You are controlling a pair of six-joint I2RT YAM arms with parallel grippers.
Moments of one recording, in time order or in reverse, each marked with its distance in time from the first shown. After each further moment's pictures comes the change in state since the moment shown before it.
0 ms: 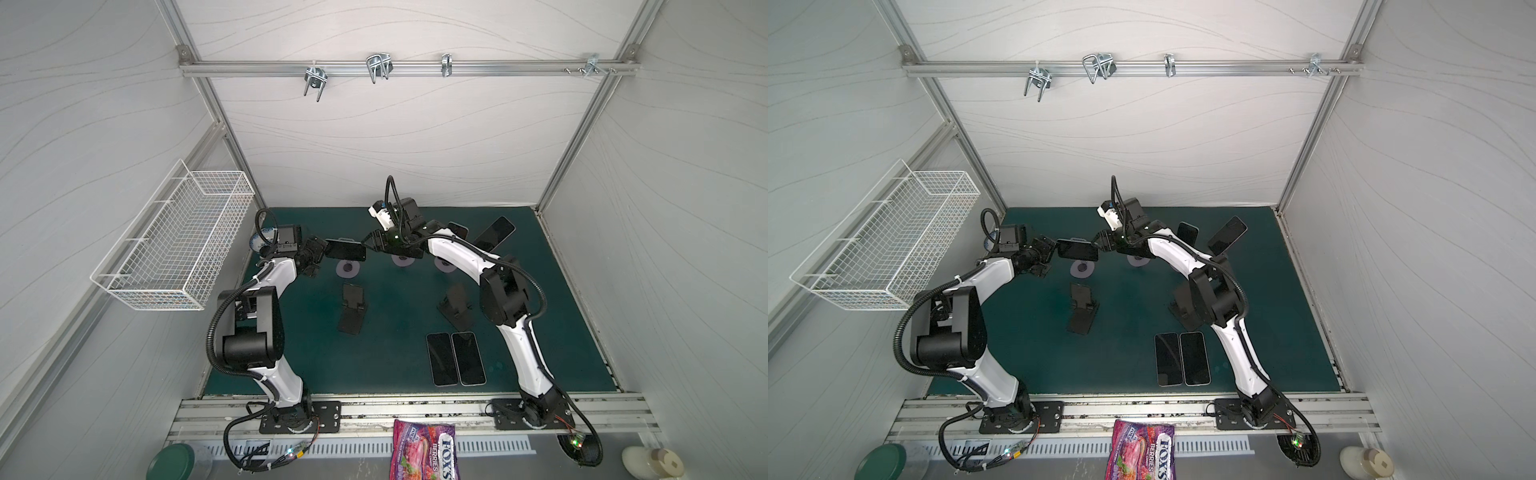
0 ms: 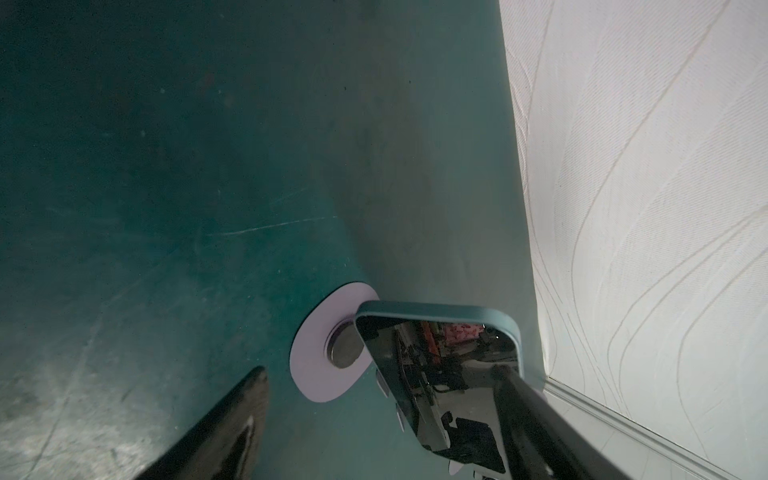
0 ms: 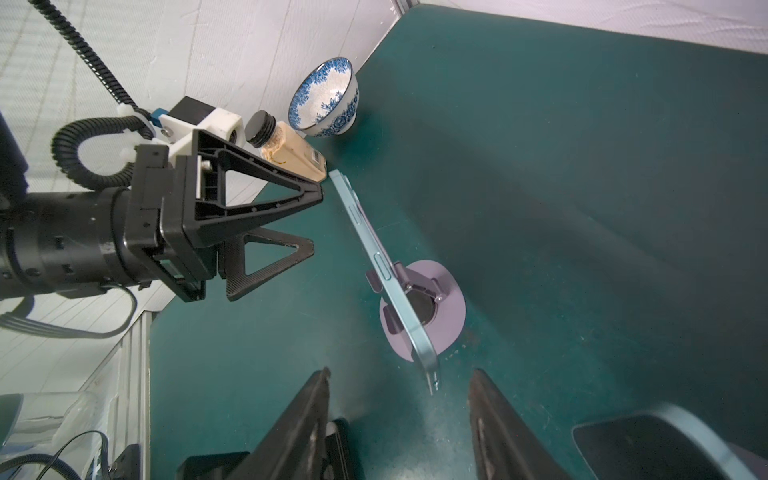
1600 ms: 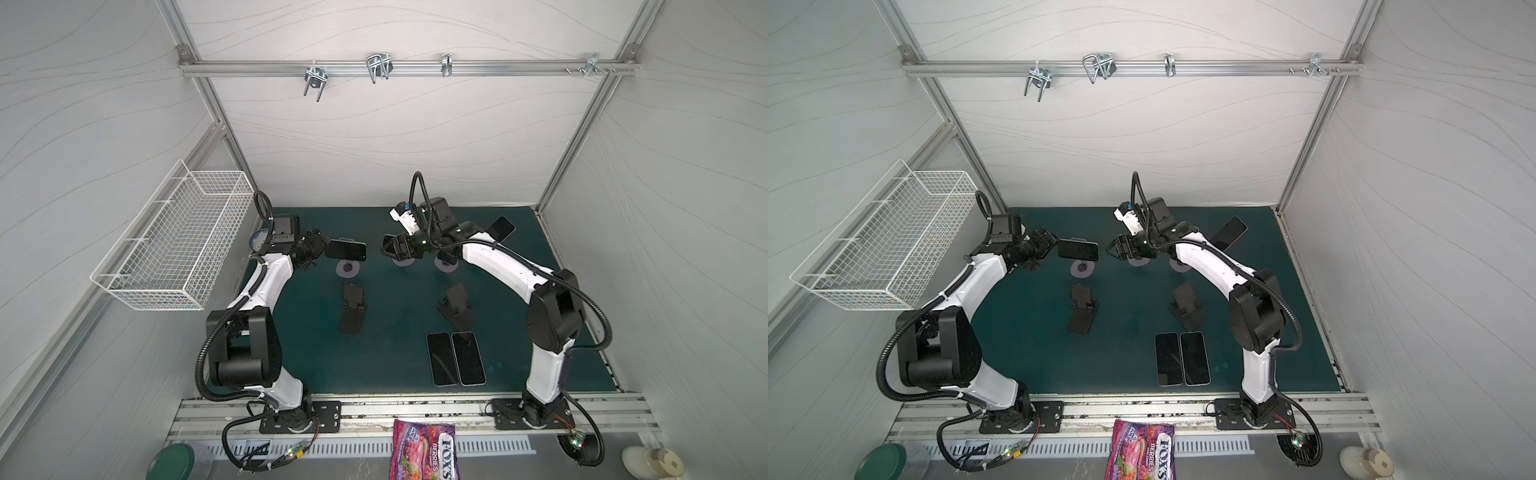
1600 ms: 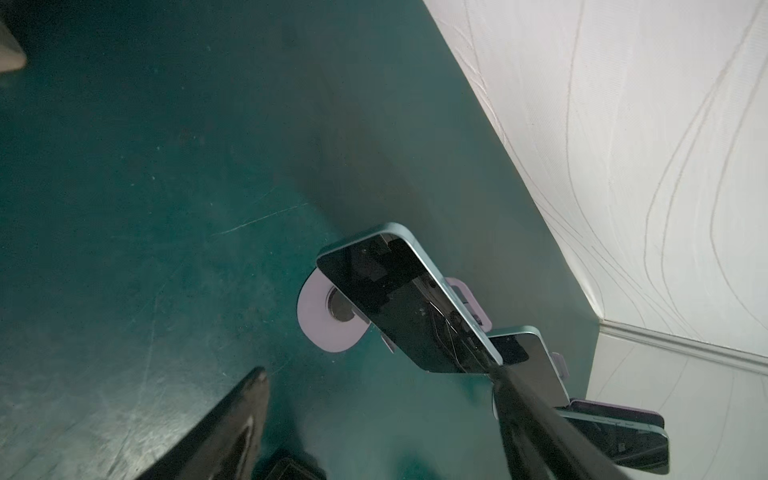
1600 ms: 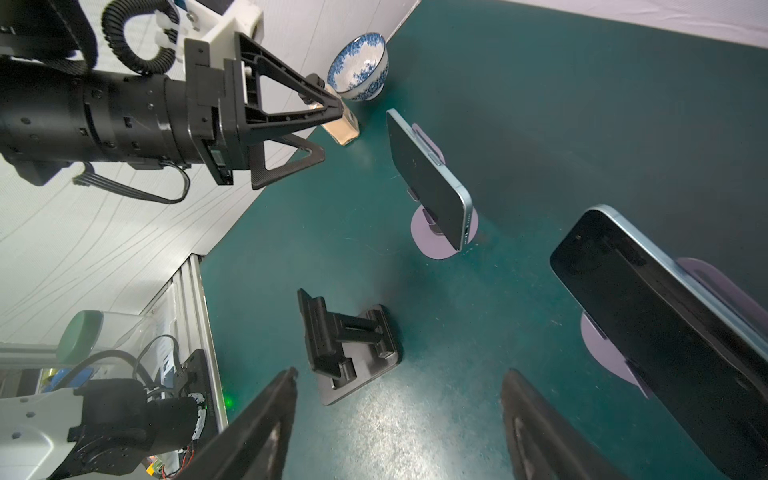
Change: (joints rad) left arm -0.025 -0.123 0.086 -0.220 -0.025 0.247; right arm -0.032 -0.396 -0.368 -0.087 -0.036 -0.071
